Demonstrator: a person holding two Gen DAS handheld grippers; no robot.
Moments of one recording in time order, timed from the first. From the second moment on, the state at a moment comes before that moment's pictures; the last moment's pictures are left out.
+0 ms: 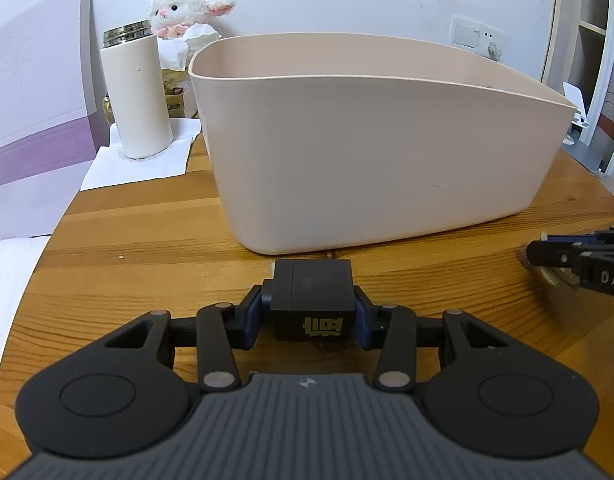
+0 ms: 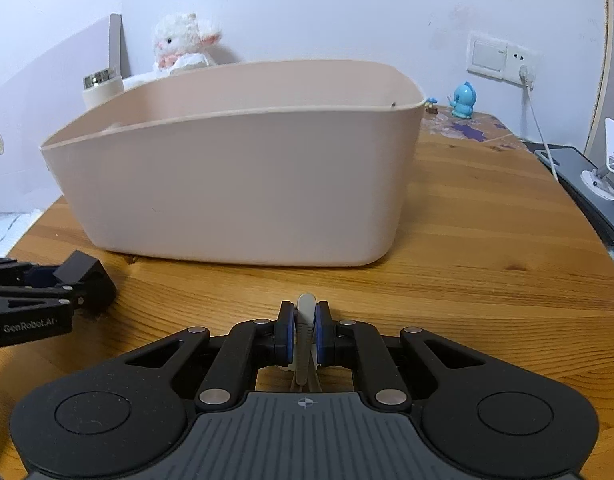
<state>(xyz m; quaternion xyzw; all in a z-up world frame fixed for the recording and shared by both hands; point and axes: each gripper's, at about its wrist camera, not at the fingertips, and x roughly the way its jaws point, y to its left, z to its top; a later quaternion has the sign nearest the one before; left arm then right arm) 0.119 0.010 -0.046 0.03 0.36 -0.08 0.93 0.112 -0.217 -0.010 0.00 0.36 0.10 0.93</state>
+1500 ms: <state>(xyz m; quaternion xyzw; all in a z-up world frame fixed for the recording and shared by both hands) 0.209 -0.036 0.027 0.06 0.32 -0.01 0.94 0.213 -0.198 0.071 -0.02 0.32 0.11 0.94</state>
